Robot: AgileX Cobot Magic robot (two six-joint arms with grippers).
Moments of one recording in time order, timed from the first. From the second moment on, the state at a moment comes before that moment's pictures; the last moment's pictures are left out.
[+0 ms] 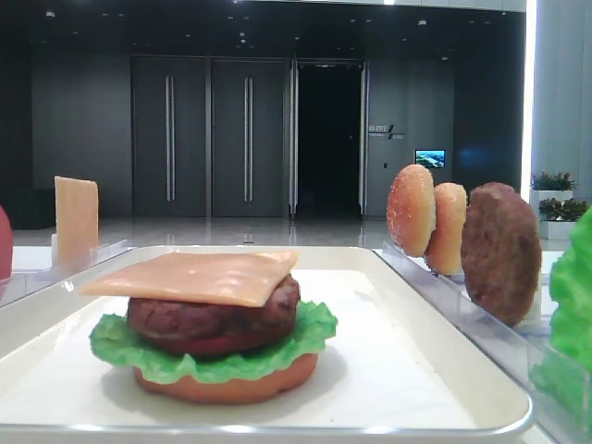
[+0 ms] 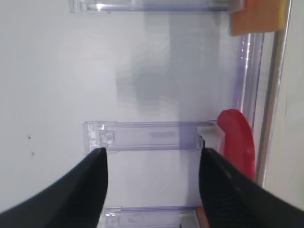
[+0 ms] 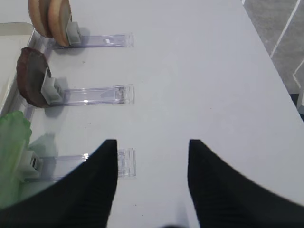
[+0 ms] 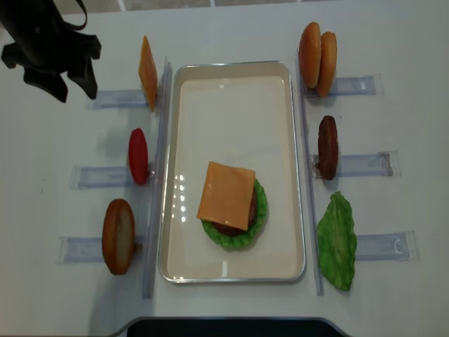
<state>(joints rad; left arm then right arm) -0.02 1.73 -1.44 0.00 1.22 -0.05 -0.01 -0.01 -0.50 0.02 1.14 -0.03</state>
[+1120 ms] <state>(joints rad) 0.07 1.64 -1.38 0.01 1.22 -0.02 -0.01 -0.01 -0.50 0.02 1.14 -0.03</state>
